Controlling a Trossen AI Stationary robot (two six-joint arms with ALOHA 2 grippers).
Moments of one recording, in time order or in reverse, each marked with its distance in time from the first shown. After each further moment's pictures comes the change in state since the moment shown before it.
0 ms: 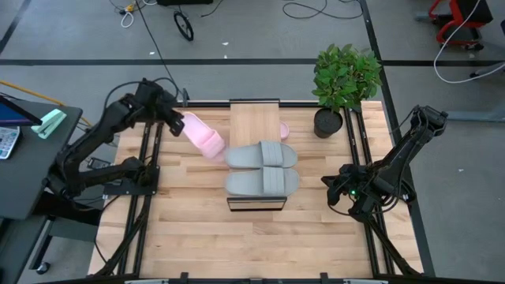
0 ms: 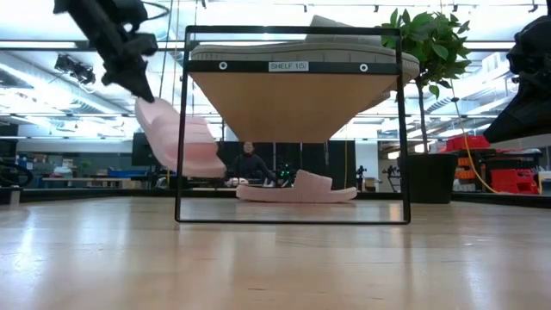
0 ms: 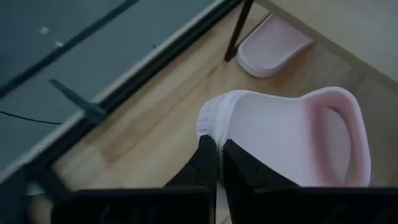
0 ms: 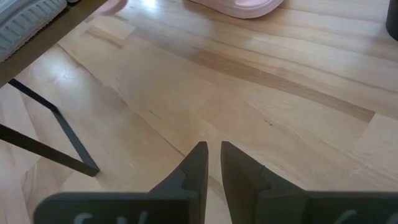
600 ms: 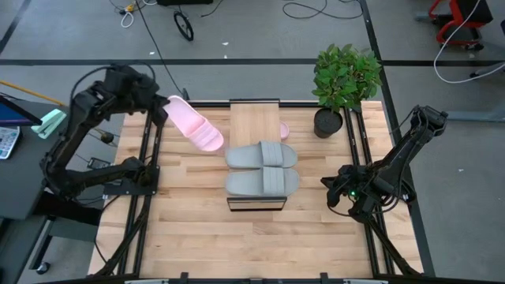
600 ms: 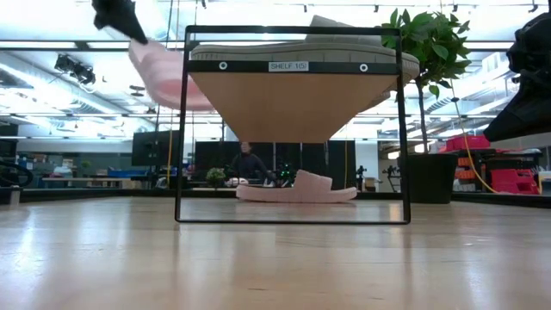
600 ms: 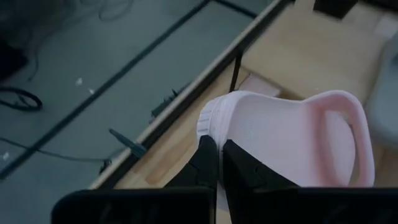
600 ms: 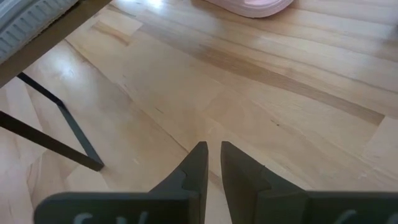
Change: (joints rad) left arm -0.001 0.000 0.424 -0.284 -0.033 0.094; right arm 0.000 0.000 0.000 0.034 -0.003 -0.054
